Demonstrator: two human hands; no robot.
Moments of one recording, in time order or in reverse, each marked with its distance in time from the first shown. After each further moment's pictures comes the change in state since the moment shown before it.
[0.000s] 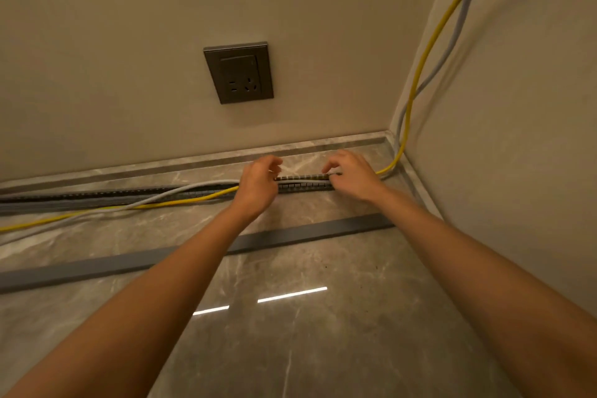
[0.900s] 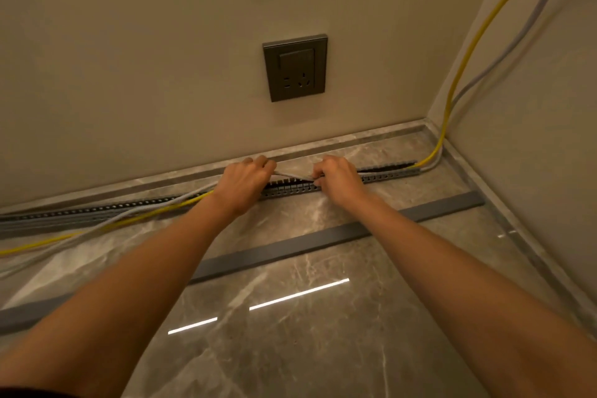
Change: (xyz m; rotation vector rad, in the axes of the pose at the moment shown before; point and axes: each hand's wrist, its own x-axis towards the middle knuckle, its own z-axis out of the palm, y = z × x) left_hand 0.022 -0.099 -0.084 0.865 -0.107 0.523; right_hand 0.027 -0.103 0.072 -0.073 0.084 0.082
